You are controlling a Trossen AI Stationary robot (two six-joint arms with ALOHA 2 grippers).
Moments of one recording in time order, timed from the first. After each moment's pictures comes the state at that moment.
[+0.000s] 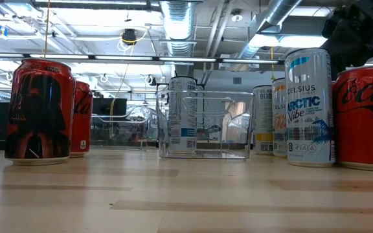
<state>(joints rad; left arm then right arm) -1.12 1.57 1.48 -1.14 -0.03 -2.11 0.02 0.37 0.32 -0.30 0.18 0.44</state>
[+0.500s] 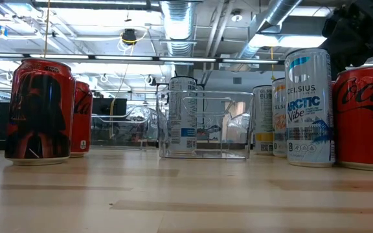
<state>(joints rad) -1.06 1.57 1.50 -1.16 -0.02 -1.96 0.02 0.37 0.32 -0.30 0.18 0.44</state>
